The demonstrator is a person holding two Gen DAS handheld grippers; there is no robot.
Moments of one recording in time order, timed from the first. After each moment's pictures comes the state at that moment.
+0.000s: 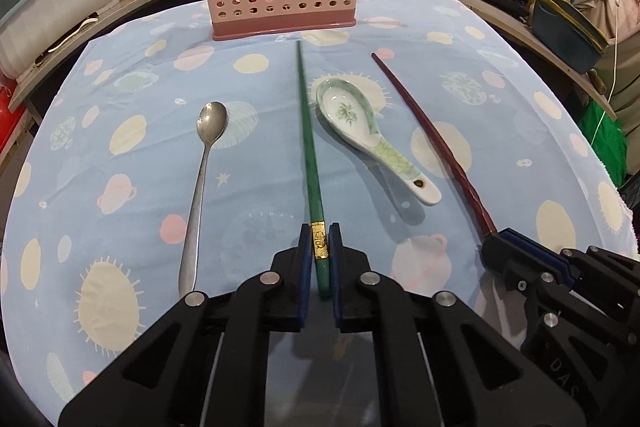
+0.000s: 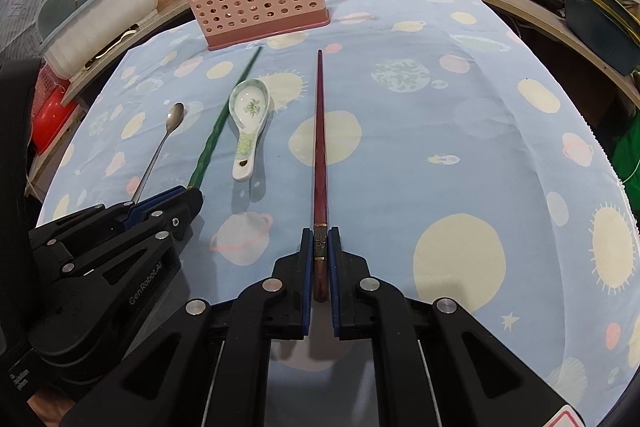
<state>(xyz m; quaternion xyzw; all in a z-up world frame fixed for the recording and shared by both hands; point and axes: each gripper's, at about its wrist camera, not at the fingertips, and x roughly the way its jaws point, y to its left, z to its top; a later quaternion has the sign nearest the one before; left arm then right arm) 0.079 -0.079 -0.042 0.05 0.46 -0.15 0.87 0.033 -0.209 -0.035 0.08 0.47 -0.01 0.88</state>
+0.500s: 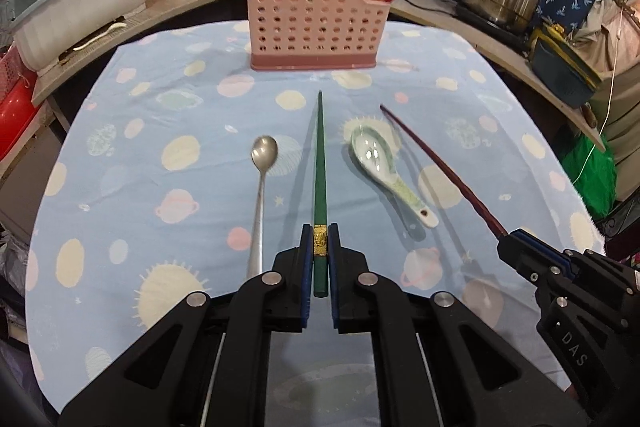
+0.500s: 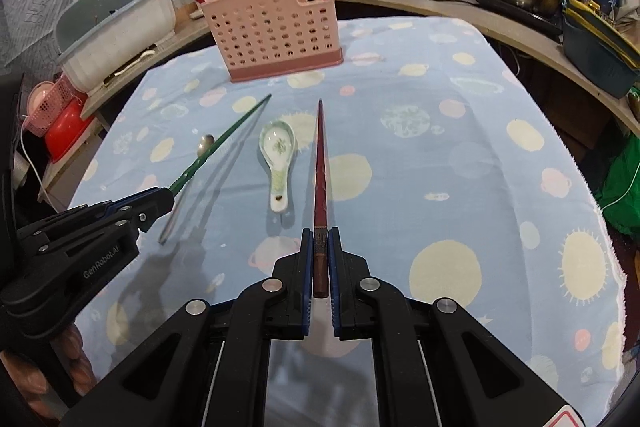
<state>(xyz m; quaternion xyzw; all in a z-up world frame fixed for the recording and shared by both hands) 0.070 -0.041 0.014 0.01 0.44 -0.14 0.89 0.018 -0.204 0.011 0.08 0.43 0.00 0.90</state>
